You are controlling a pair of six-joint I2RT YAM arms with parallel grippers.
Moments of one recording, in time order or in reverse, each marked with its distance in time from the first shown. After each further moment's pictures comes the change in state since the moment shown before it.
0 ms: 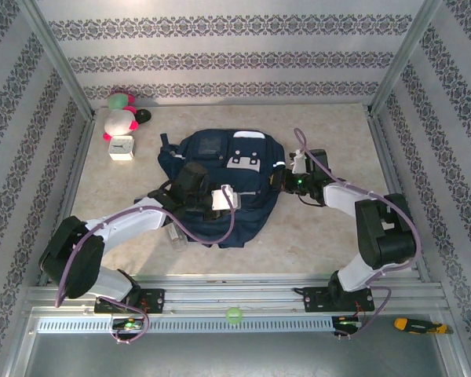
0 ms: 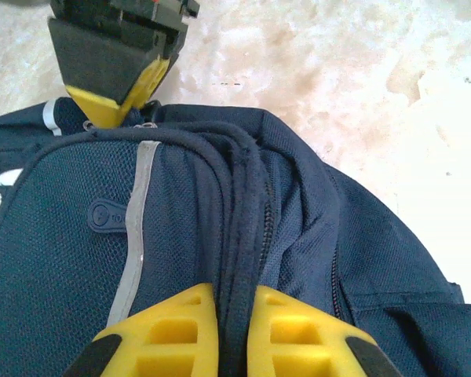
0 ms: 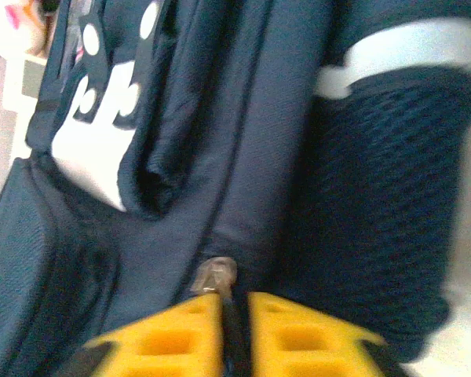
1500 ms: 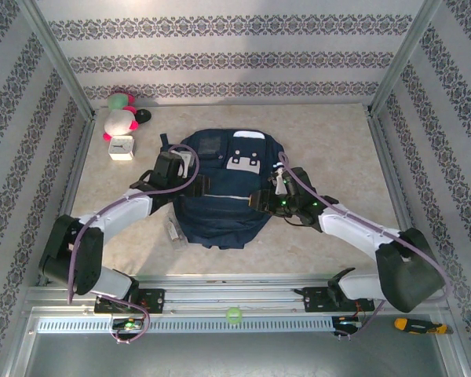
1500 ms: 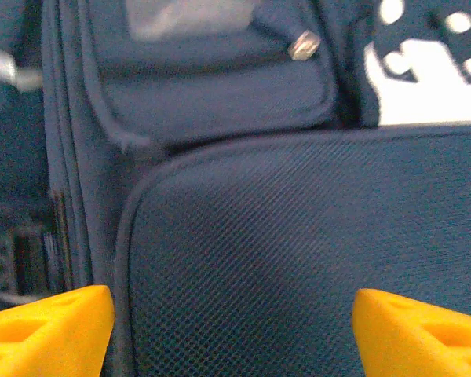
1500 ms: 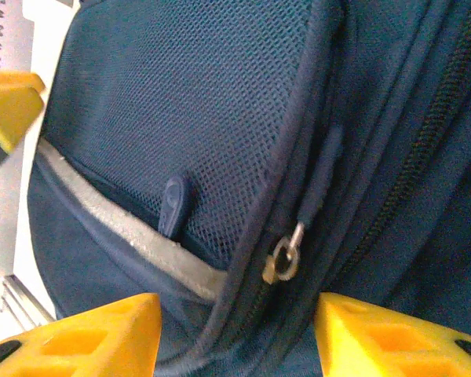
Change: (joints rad) left arm 0.247 -0.005 0.010 -0.051 -0.391 -0.976; right arm 0.334 -0.297 -0.114 -0.178 0.145 0.193
